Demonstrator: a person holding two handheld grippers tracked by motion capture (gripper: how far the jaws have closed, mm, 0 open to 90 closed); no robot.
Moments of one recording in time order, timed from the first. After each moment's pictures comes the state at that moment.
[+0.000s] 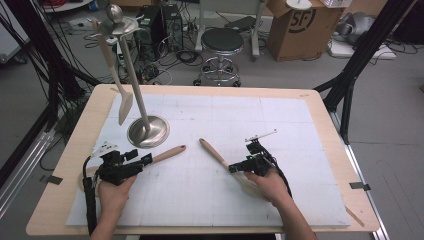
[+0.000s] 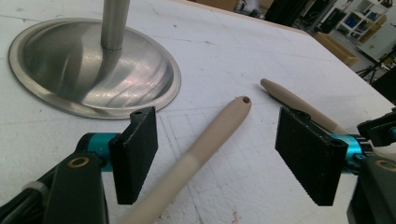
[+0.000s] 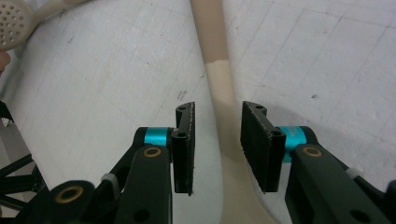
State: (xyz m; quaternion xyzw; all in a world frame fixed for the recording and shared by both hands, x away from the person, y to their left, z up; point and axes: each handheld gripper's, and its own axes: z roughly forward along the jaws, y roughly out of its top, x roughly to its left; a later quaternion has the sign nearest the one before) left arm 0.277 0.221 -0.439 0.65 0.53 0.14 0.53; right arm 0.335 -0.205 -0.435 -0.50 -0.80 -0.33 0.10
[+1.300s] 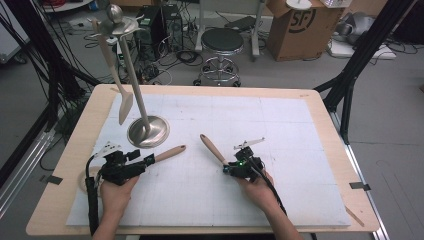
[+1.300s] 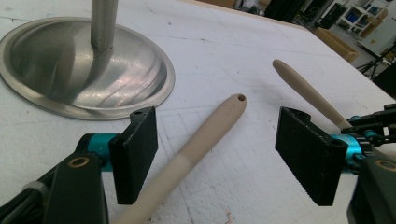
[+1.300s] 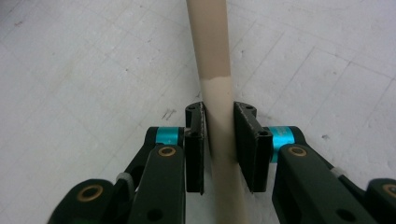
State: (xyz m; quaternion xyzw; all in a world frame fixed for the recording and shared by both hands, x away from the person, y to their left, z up) left arm 0.277 0.214 -0.438 0.65 0.53 0.14 0.53; right arm 0.319 -0.176 -0.448 -0.44 -0.83 -0.33 -0.04
